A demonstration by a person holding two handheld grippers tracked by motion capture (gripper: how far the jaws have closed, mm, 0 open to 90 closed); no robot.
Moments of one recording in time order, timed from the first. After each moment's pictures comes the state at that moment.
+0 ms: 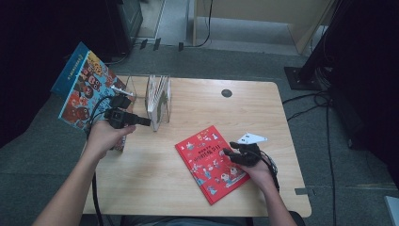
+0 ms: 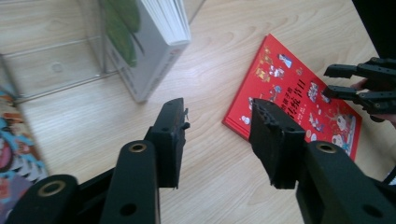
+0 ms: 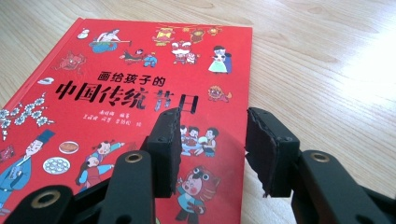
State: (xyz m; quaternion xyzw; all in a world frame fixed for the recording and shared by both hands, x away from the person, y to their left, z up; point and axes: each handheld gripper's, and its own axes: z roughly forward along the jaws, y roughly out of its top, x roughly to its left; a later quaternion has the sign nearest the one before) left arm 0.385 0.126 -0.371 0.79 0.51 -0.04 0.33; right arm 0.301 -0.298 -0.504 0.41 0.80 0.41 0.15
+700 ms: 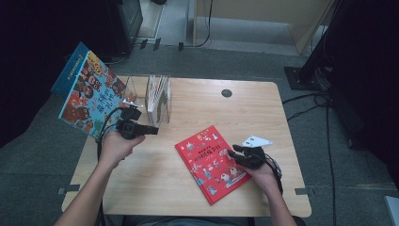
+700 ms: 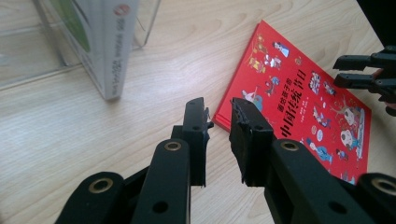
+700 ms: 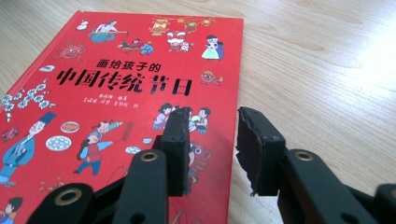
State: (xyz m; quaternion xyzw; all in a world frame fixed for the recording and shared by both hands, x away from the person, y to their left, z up) left arm 0.368 0.101 -0.407 0.80 0.49 -0.03 0.34; right arm 0.290 -0.310 -0.504 0.41 0.80 0.41 0.16
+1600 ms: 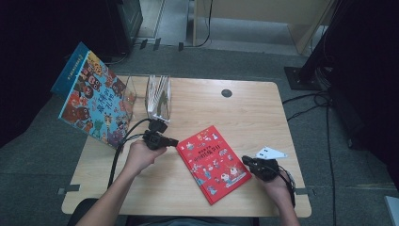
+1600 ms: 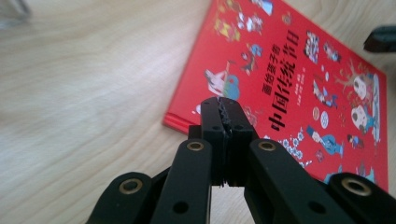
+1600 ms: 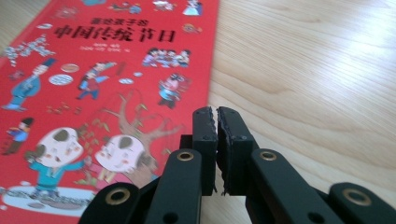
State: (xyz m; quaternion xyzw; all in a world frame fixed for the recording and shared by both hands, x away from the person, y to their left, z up) left arm 0.362 0.034 -0.460 0.84 0.43 -0.06 0.31; right arm 0.251 -0.345 -0.508 0.43 0.79 0.39 0.18
